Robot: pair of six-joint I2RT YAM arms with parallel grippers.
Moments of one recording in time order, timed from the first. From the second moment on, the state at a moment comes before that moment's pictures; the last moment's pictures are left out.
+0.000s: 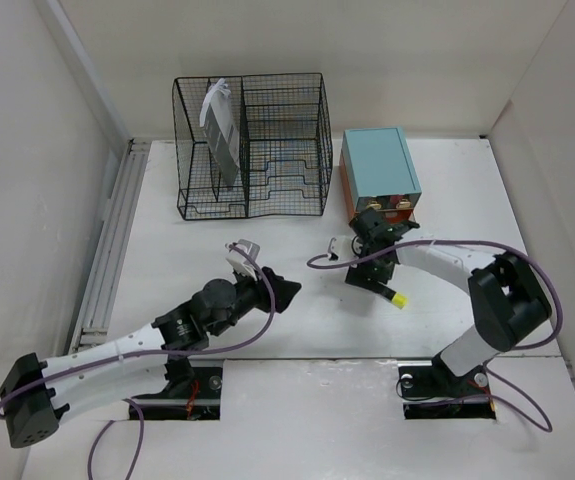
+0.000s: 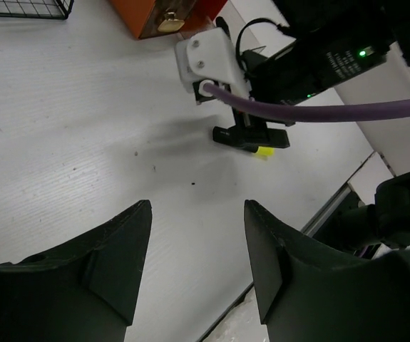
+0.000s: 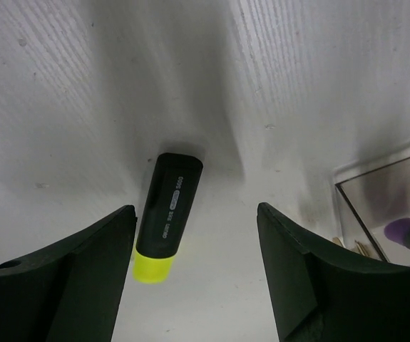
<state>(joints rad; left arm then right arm) -1.04 0.72 0.36 0.16 -0.25 -0.62 0.57 1.56 0.97 -0.75 0.02 -0.69</state>
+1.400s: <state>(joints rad) -1.04 0.64 0.35 0.11 -0.23 -0.57 0.32 1.37 1.24 -0.59 -0.09 -0.55</state>
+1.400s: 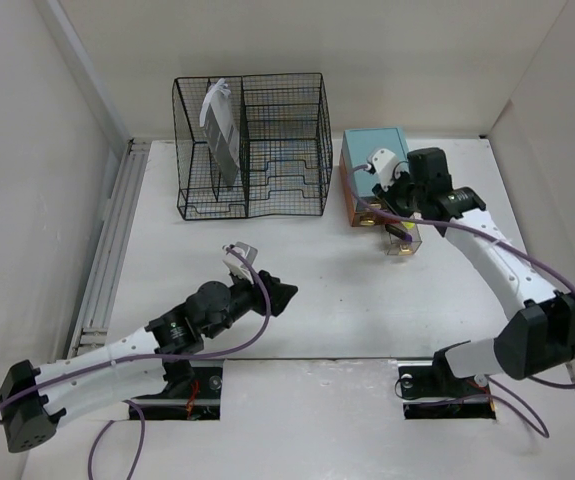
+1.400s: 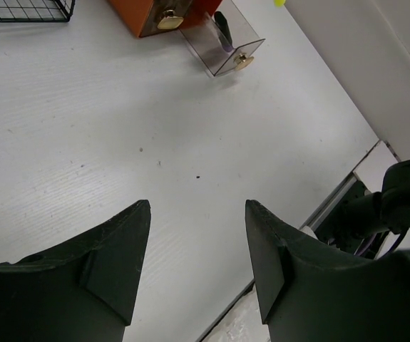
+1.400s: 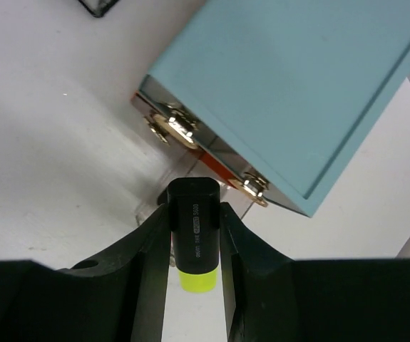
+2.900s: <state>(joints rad) -1.04 0.69 0.35 0.13 -0.23 -0.57 0.15 1.52 1.26 -0.71 -0.30 -0.70</state>
